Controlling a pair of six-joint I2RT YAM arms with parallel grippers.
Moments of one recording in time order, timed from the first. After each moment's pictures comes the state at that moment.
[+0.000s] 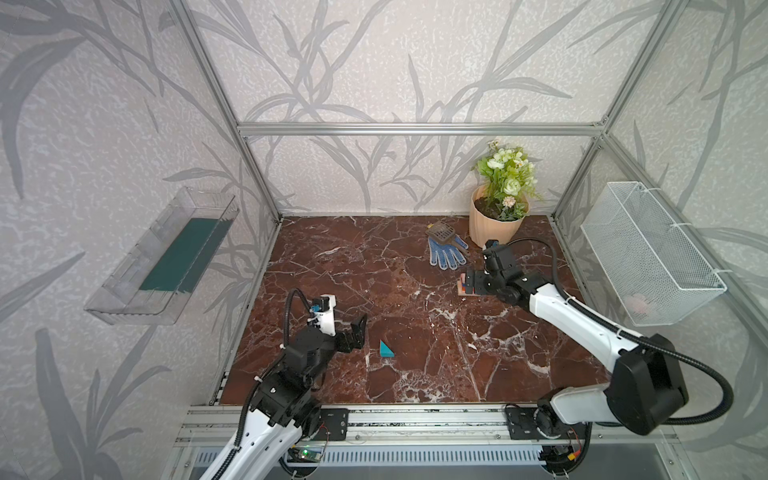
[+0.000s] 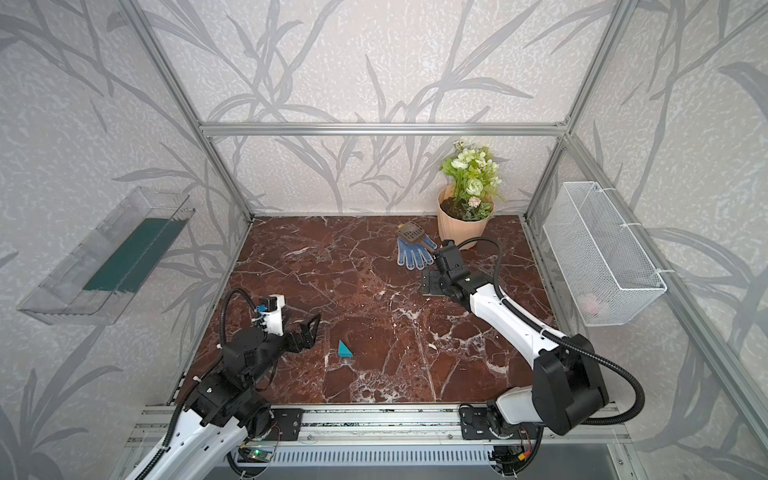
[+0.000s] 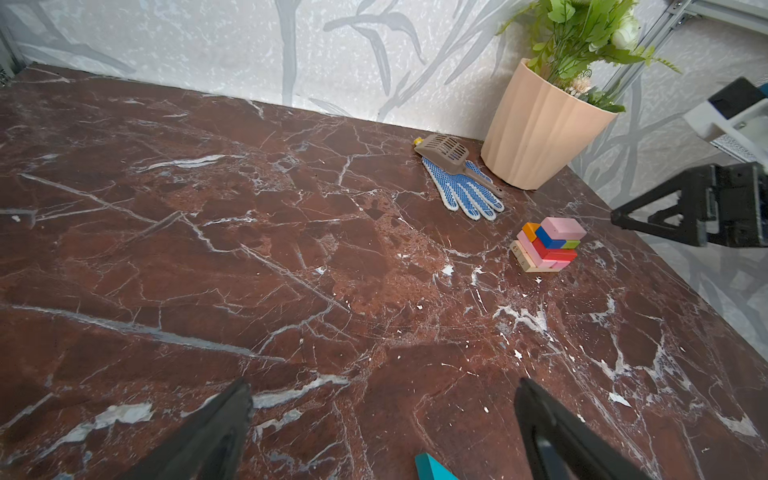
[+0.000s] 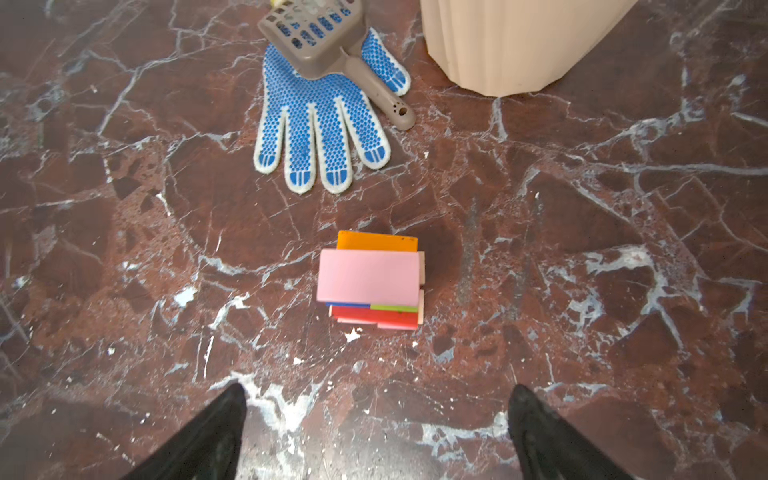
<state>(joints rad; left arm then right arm) -0.50 0.32 0.30 -0.33 -0.13 -0.36 0.52 1.34 0.96 -0.49 0.18 0.40</state>
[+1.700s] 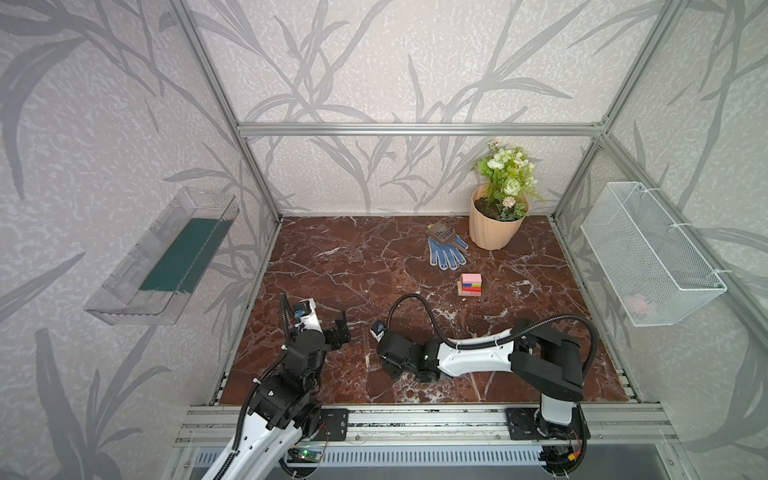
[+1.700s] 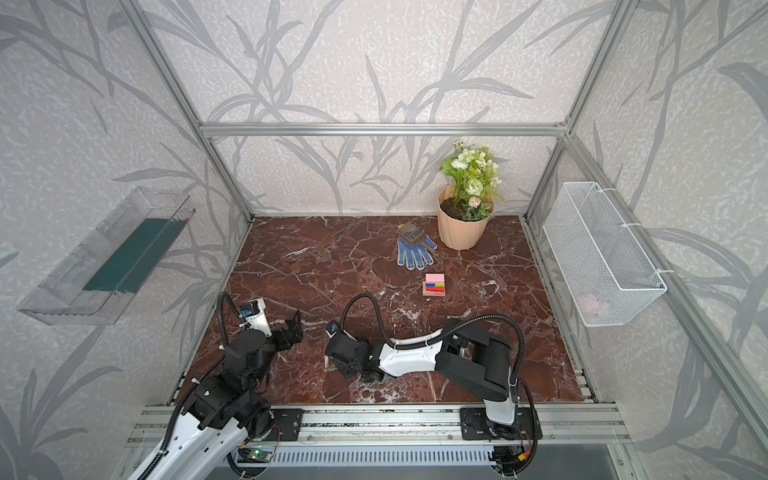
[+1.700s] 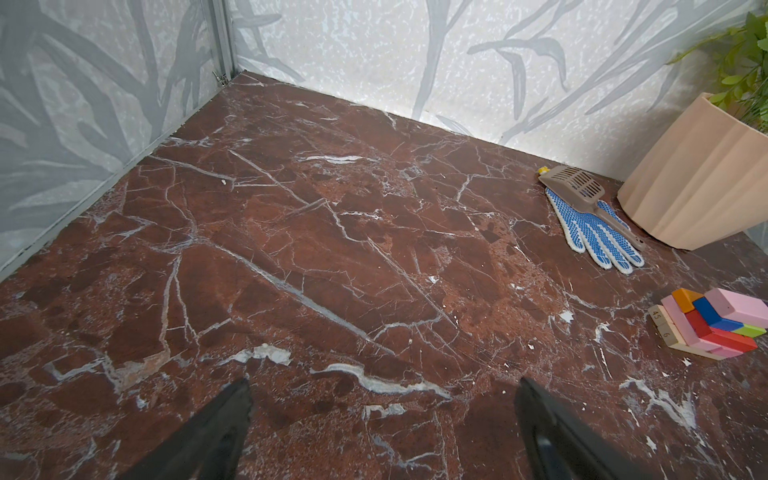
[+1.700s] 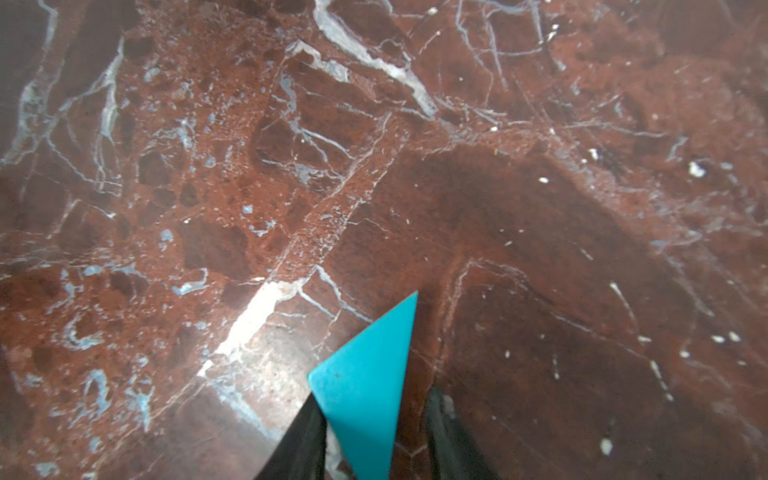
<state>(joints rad) -0.50 0.27 0.30 -0.46 -0.47 -0.47 1.25 1.89 1.04 -0.08 0.26 0.42</state>
